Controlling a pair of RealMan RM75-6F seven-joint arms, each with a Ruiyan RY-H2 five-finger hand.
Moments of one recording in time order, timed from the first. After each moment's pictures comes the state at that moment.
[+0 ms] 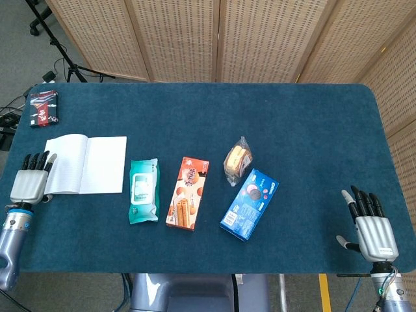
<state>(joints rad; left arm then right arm) -0.41 -1.57 -0.09 -0.69 1.36 1.03 -0.02 0.10 -1.18 0.05 -1.63 -1.47 1.43 -0.17</state>
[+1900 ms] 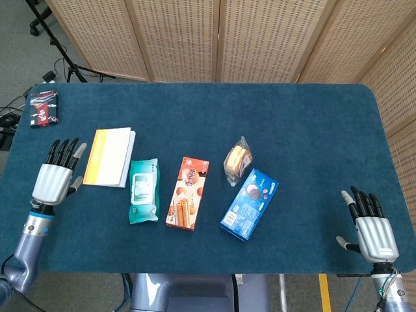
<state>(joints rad) -0.42 -1.59 -0.08 -0.84 1.52 1.43 -0.04 0.09 -1.18 0.04 -1.63 -1.48 1.43 -0.16</state>
